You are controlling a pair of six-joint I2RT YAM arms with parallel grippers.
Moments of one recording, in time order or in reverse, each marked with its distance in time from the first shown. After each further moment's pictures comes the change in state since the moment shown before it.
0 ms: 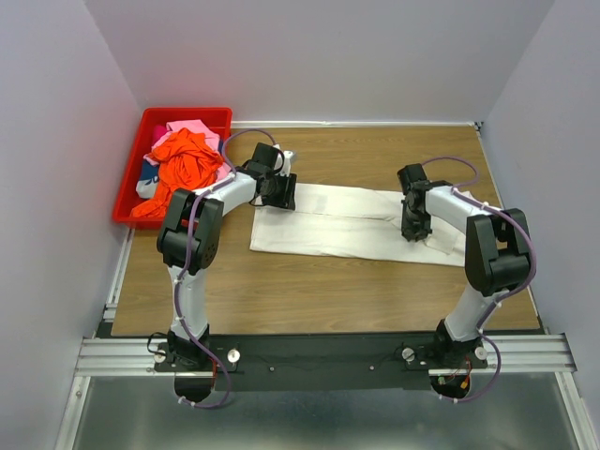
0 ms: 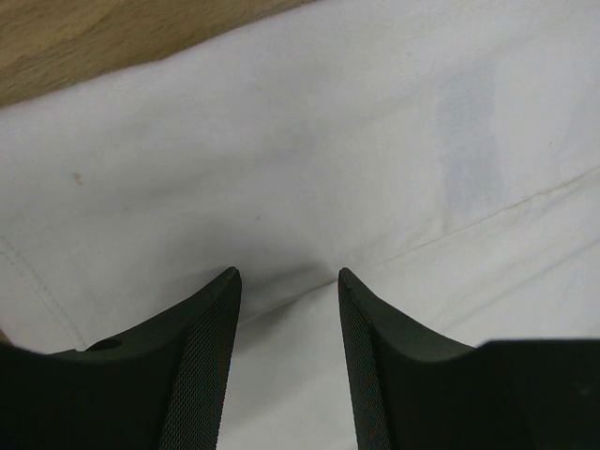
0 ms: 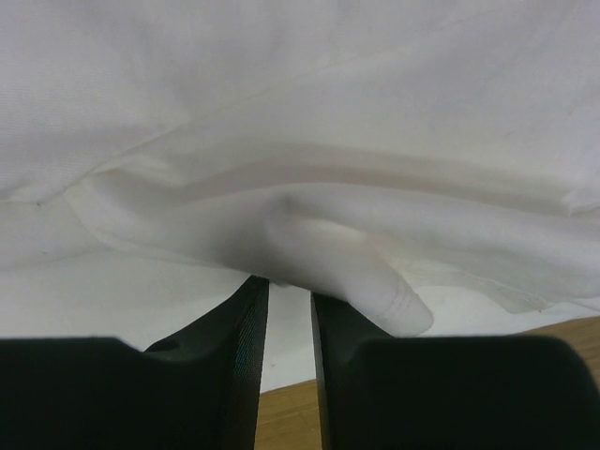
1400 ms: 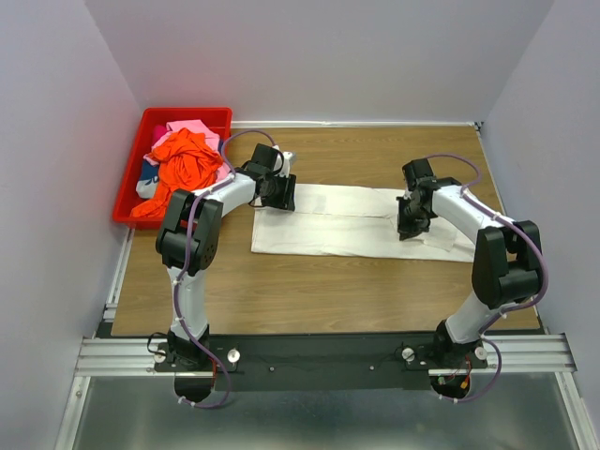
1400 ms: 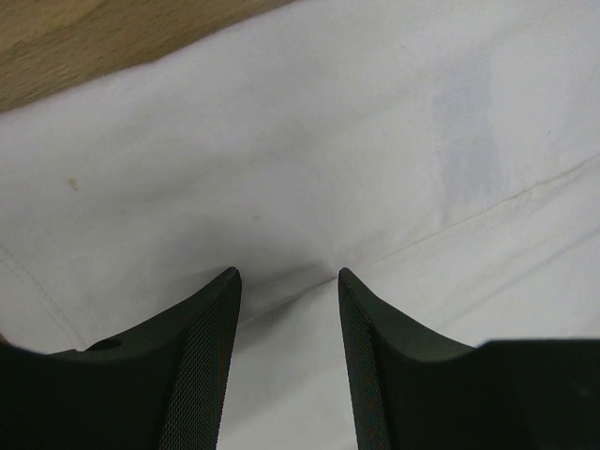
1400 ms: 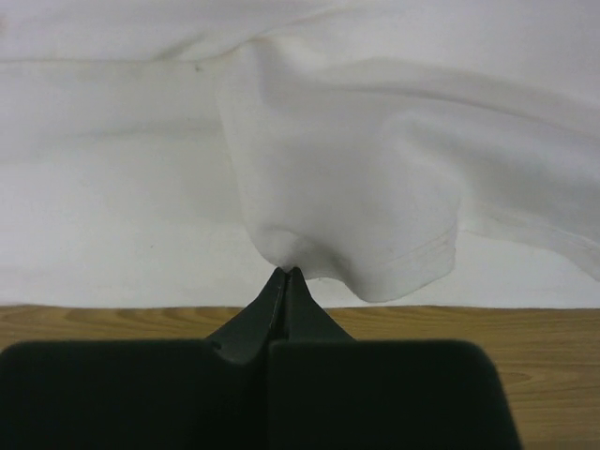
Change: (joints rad) left arm 0.000 -0.011 -0.016 0.004 0.000 -0.005; right arm 0.000 -0.097 0.019 -0.059 -0.225 -0.052
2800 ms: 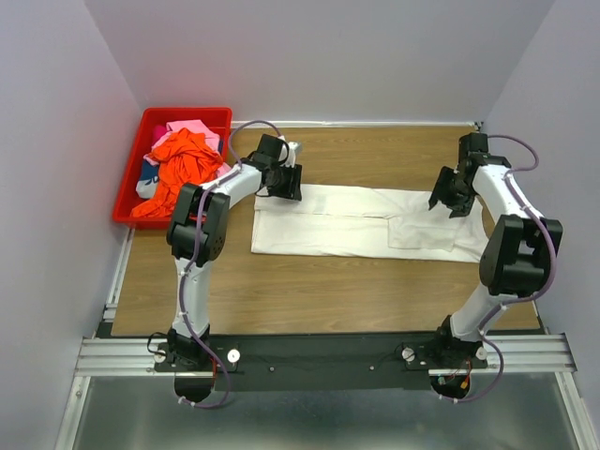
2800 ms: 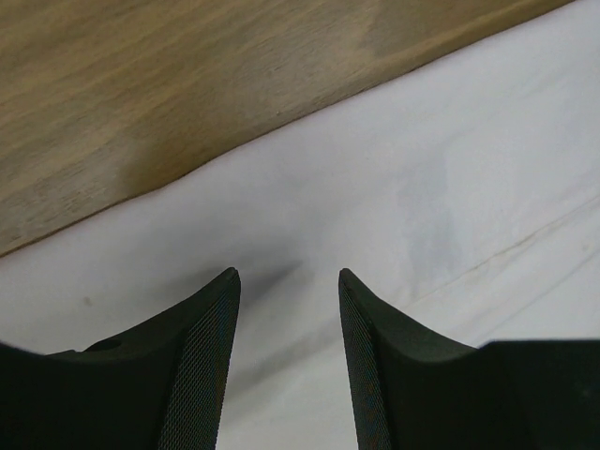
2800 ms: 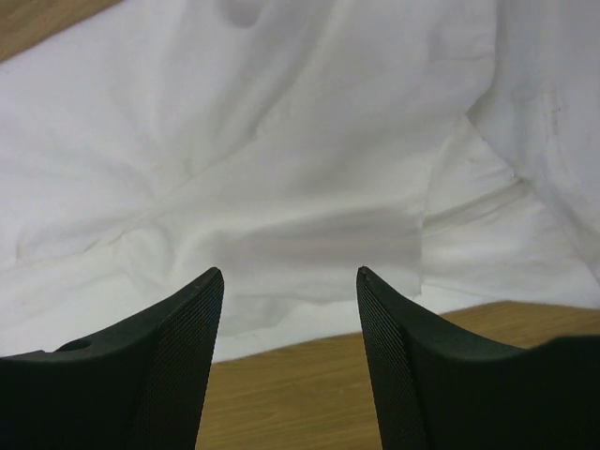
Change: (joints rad) left arm 0.000 0.097 0.187 -0.034 0.035 -0.009; right arm -0.305 0.049 0.253 -0.127 -0.022 0.014
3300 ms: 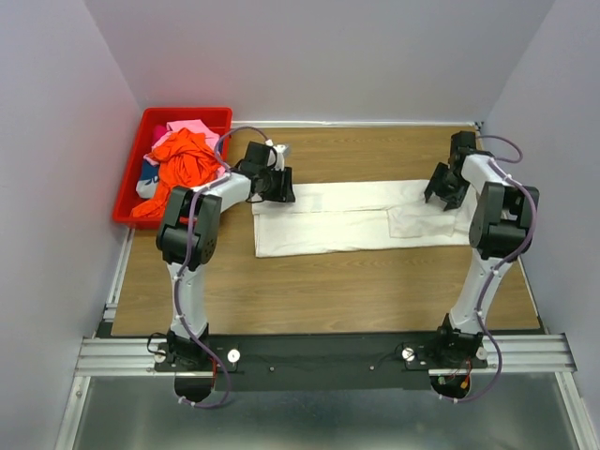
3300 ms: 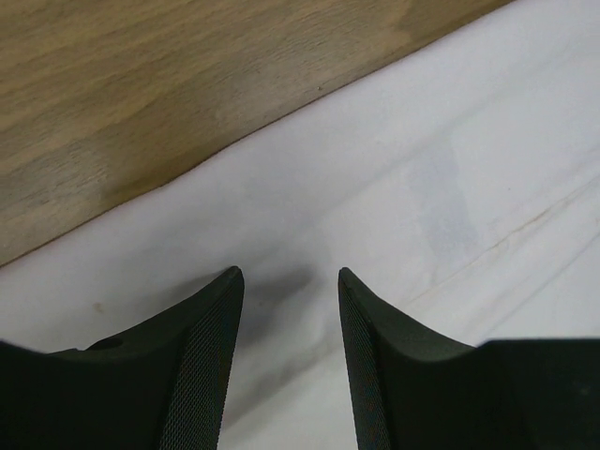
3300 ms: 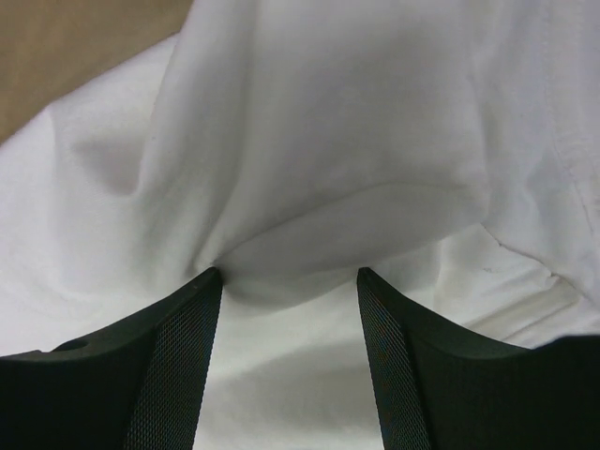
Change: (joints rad) left arm 0.051 -0.033 -0.158 0.163 0.035 -0.032; right arm -0.037 0.340 0.138 0.158 0.037 0.044
